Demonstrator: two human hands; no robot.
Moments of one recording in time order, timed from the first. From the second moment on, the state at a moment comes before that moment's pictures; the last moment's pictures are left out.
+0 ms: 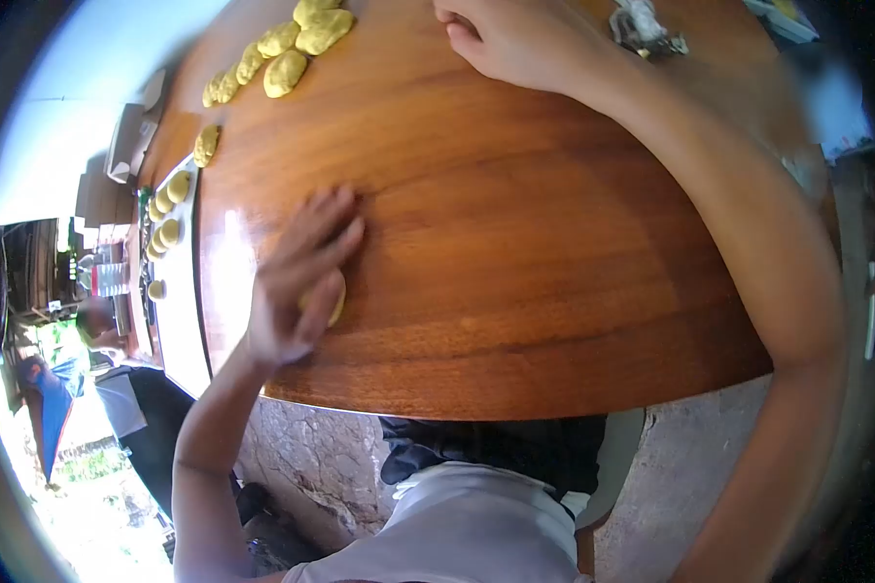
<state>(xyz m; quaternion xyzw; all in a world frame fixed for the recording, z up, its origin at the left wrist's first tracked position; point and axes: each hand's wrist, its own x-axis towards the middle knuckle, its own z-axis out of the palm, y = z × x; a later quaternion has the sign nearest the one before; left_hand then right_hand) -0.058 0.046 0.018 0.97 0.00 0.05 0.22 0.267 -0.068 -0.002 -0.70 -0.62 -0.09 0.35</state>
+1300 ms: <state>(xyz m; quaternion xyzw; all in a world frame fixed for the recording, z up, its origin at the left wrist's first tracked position) -0.107 -0.049 0.023 0.97 0.08 0.08 0.23 0.275 -0.067 -0.019 -0.67 -0.64 -0.11 0.37</state>
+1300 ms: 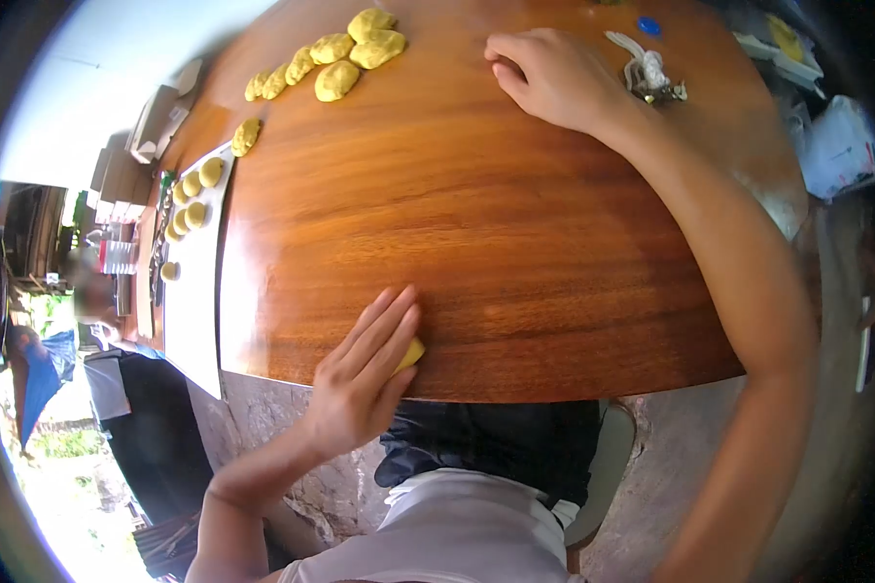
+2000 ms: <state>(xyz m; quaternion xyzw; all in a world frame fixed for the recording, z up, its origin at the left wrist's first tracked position) -0.072 -0.030 0.029 0.98 0.08 0.12 0.16 0.273 -0.068 -0.017 -0.67 -0.63 -0.12 0.36</state>
